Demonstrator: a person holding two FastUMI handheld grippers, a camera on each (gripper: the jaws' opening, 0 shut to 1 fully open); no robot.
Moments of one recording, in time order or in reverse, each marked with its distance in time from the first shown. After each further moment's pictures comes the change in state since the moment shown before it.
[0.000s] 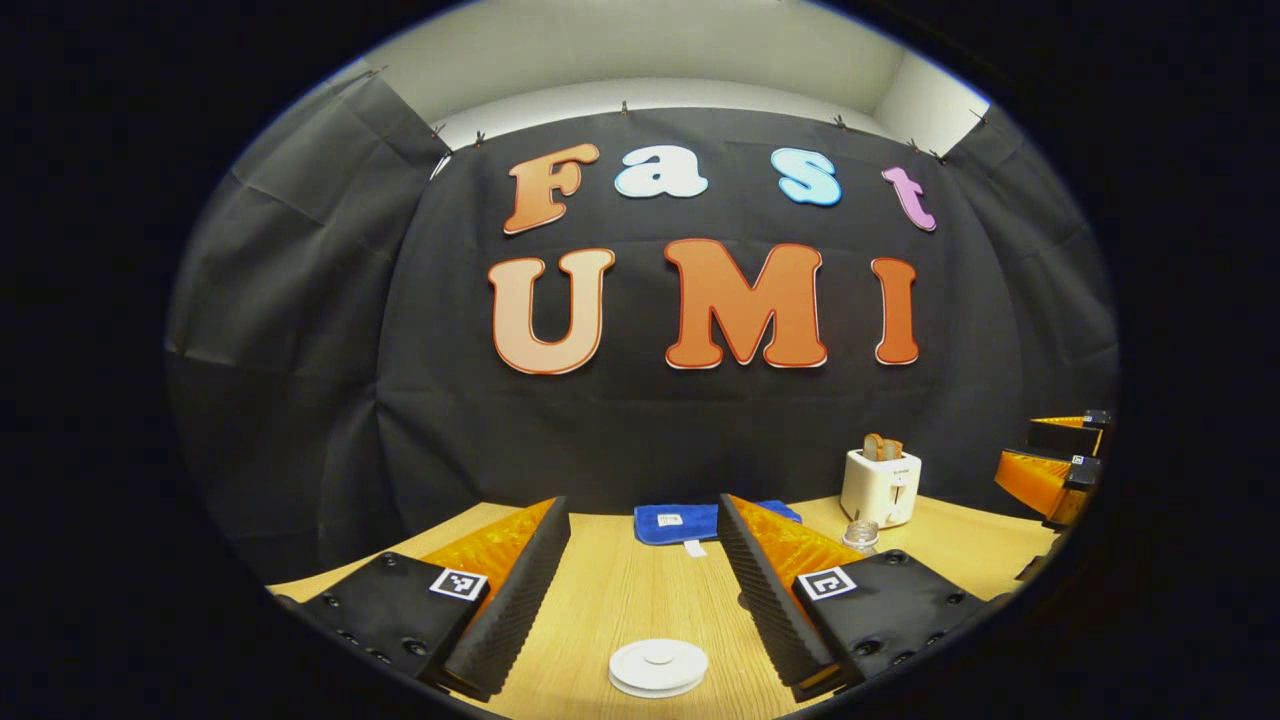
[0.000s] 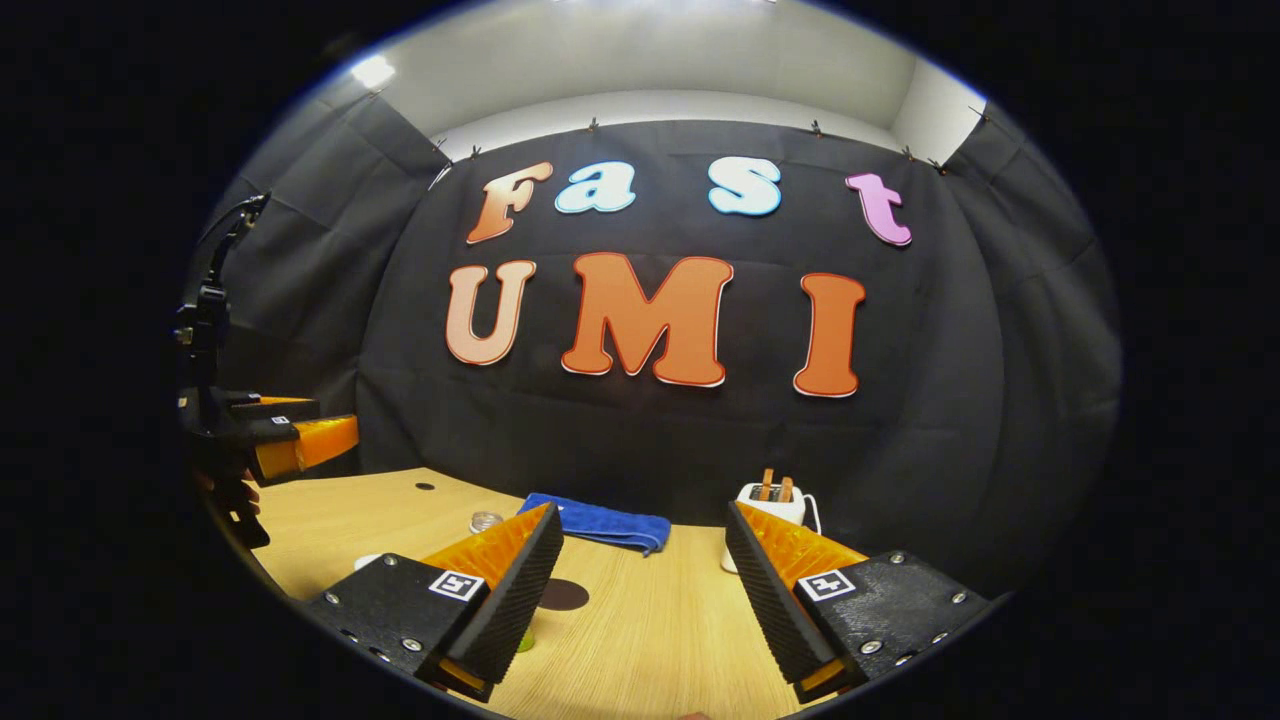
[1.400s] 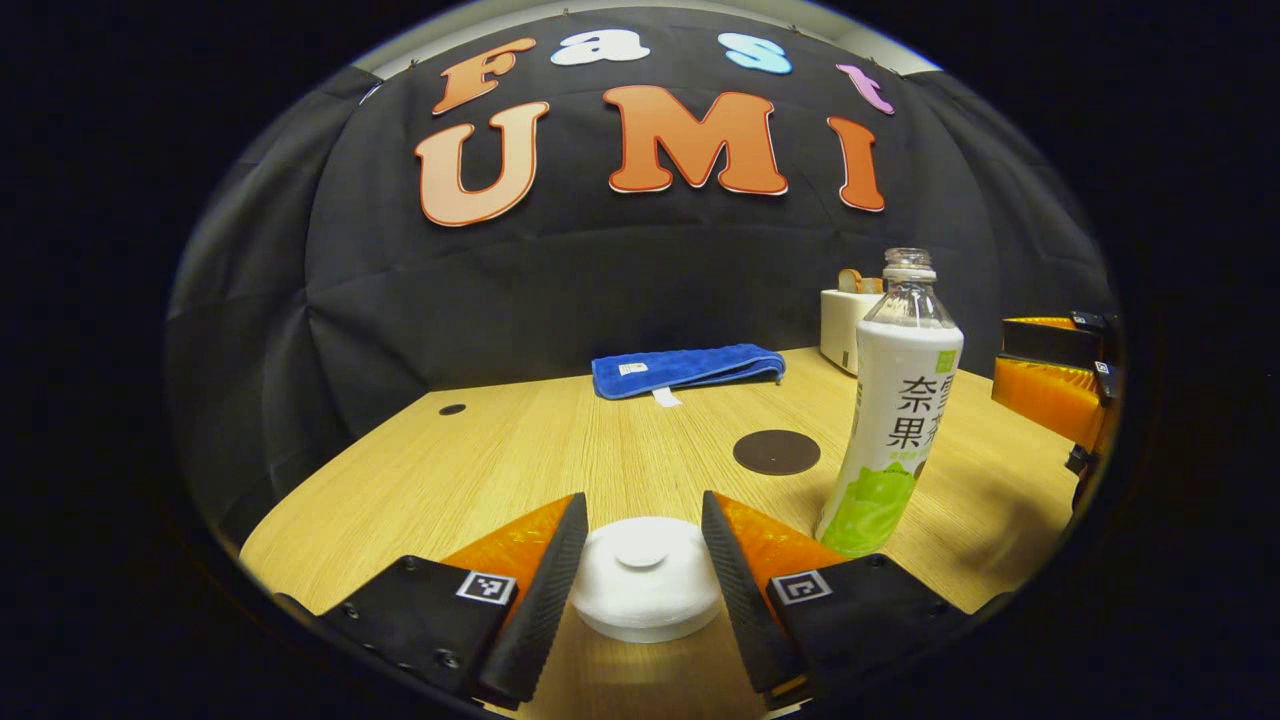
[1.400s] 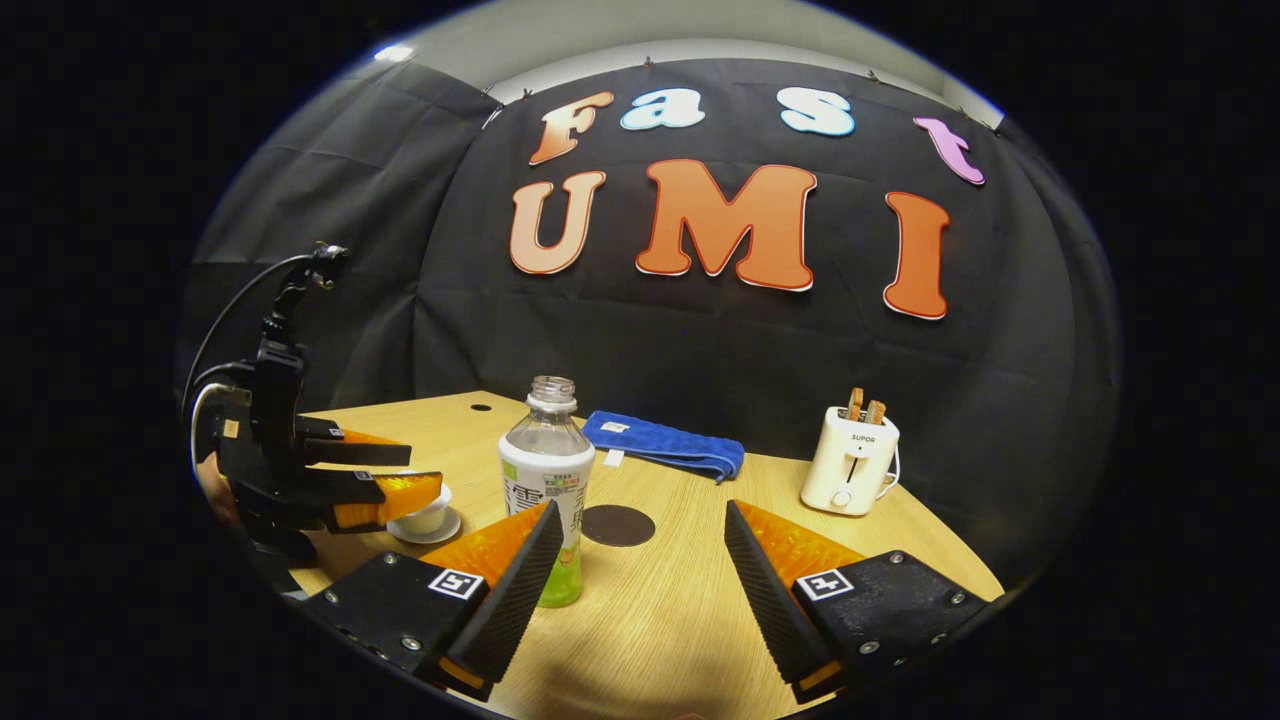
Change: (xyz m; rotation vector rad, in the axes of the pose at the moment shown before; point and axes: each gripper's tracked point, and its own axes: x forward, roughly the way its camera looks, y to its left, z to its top) left arm 0.024 -0.014 -0.184 0.092 0.353 -0.131; right arm 0.017 0.055 -0.101 -0.046 0.189 0.175
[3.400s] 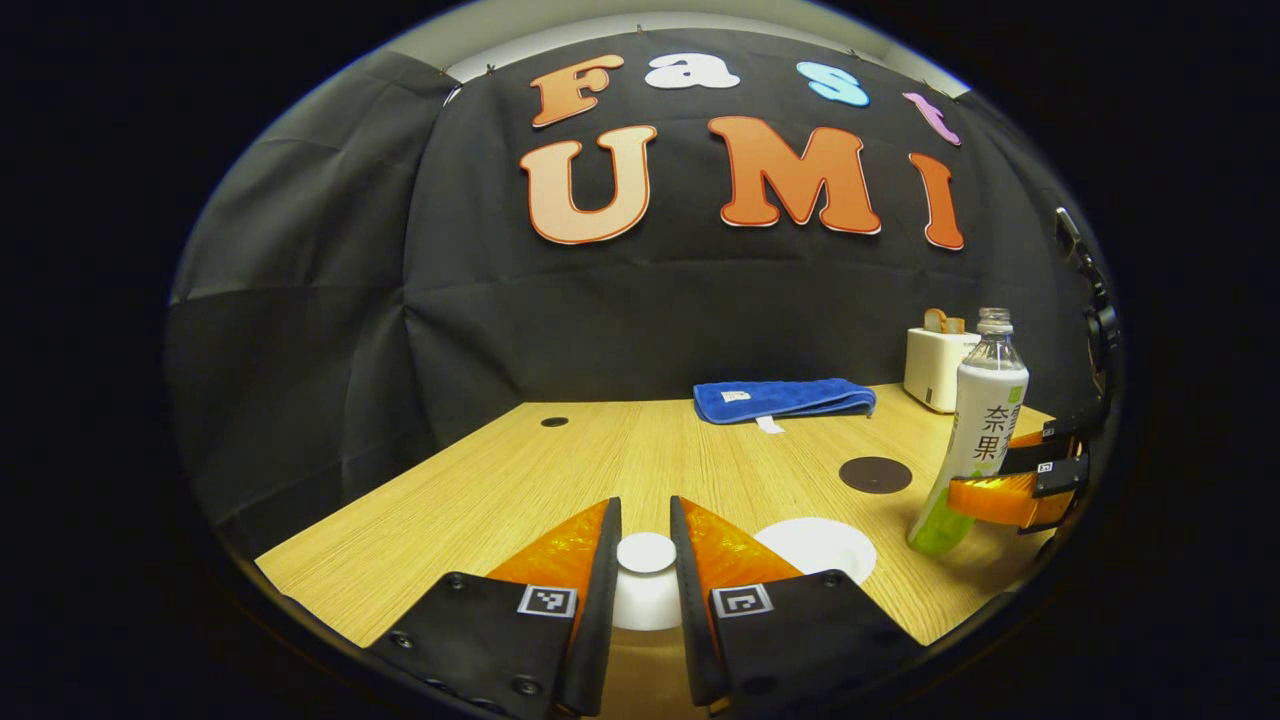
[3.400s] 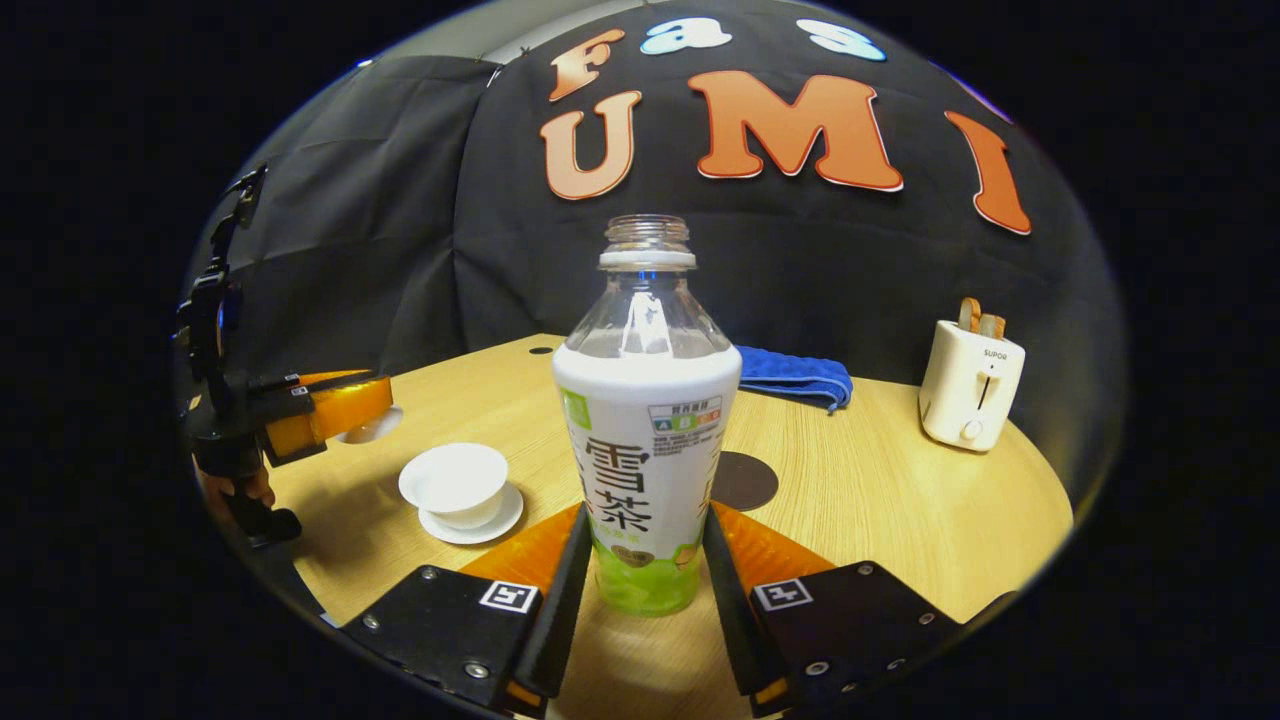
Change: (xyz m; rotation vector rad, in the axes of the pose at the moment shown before) left arm -0.036 0.110 0.007 -0.078 -0.098 0.219; right arm 0.063 0.081 -0.049 0.039 0.228 0.182
